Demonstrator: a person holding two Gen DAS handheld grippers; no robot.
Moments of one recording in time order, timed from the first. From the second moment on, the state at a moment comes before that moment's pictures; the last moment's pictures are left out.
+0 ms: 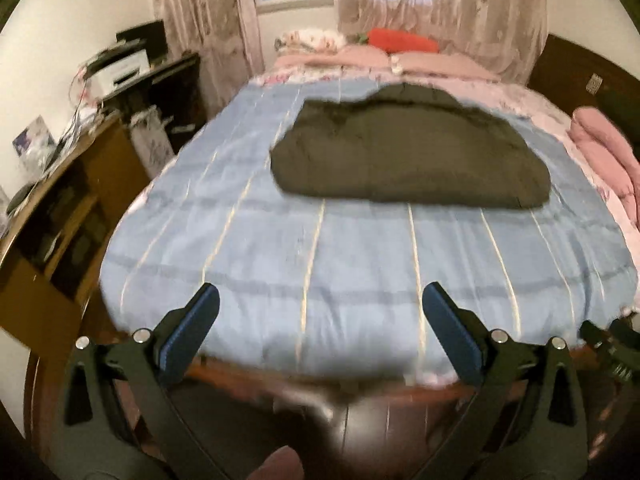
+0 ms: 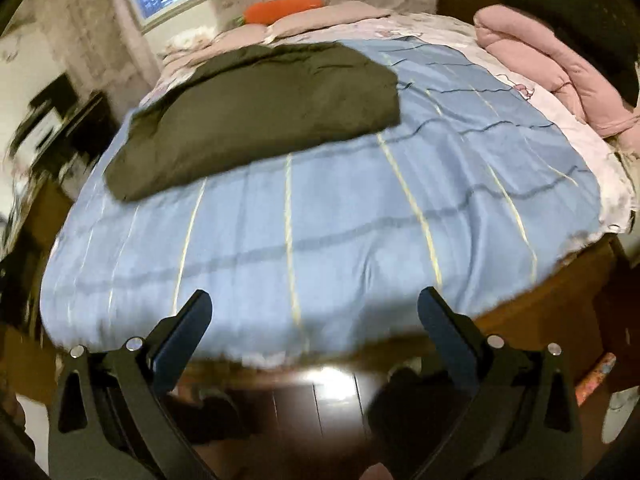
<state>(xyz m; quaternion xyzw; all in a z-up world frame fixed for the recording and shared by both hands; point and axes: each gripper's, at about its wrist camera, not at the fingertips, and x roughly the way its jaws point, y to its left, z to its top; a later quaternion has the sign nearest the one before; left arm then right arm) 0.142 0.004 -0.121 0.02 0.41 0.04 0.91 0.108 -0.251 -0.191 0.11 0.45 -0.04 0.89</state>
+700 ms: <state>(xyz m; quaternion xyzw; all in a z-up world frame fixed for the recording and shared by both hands) -0.022 -0.032 0.045 0.03 0.28 0.00 0.96 -0.034 -0.200 0.004 0.06 0.28 -0.02 0.96</state>
